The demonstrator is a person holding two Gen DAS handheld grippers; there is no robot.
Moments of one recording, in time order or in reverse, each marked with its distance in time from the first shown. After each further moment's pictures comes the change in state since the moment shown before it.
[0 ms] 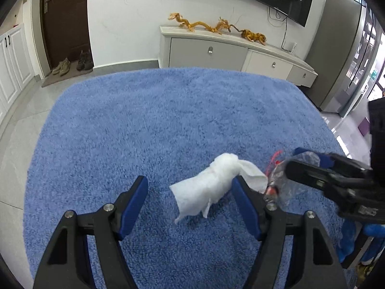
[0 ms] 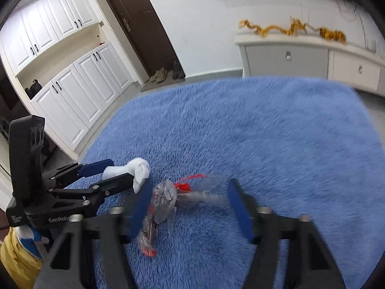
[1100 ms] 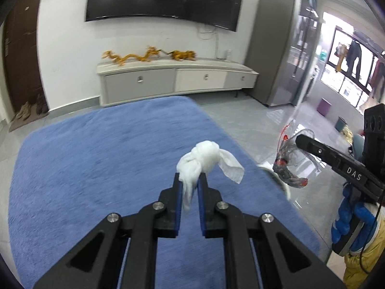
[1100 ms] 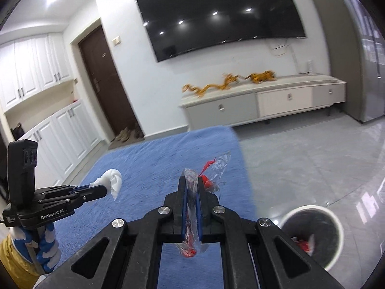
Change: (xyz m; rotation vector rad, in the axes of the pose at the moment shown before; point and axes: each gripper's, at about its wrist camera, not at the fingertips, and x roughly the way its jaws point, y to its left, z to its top) left arm -0.119 -0.198 -0.037 0.220 -0.149 -0.226; right arm -0.272 -0.055 -0.109 0.104 -0.411 -0.259
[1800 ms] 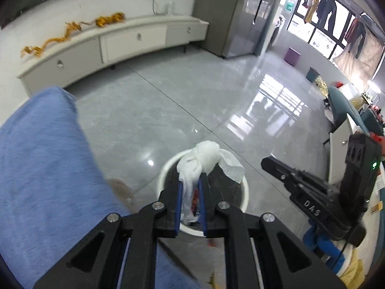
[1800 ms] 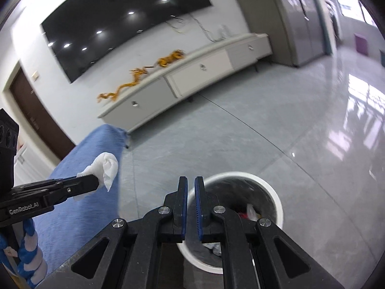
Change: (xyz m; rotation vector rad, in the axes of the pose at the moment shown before) left arm 0.217 -0.226 0.044 0.165 0.299 -0.195; right arm -0.012 -0.242 -0.064 0.365 0.059 -0.274
